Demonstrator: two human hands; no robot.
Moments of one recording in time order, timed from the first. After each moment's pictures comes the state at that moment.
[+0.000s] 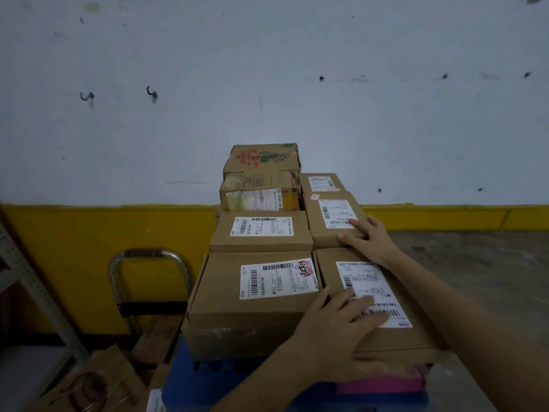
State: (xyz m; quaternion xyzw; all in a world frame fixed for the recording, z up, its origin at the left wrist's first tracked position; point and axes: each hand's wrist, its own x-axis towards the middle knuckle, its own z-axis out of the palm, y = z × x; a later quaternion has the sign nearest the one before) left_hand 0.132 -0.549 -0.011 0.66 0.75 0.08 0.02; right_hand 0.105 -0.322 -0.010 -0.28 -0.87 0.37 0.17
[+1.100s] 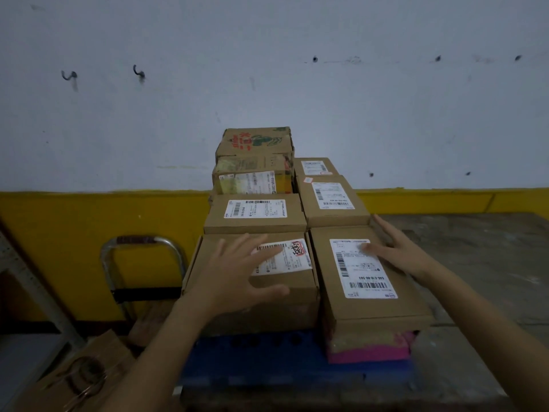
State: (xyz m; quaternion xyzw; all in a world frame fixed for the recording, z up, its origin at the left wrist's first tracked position) left_hand 0.047 -0.629 0.003 0.48 0.87 0.09 0.00; right_hand 0.185 -0.335 -0.009 -0.26 -0.81 0.51 0.12
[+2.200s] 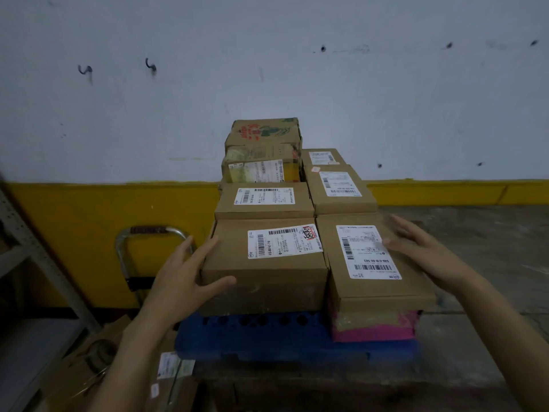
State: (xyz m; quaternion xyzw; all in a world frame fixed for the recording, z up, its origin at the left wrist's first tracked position) left_hand 0.042 -0.712 -0.023 0.29 0.92 0.25 0.02; right_hand 0.223 -0.349 -0.013 -0.27 -0.77 0.56 0.15
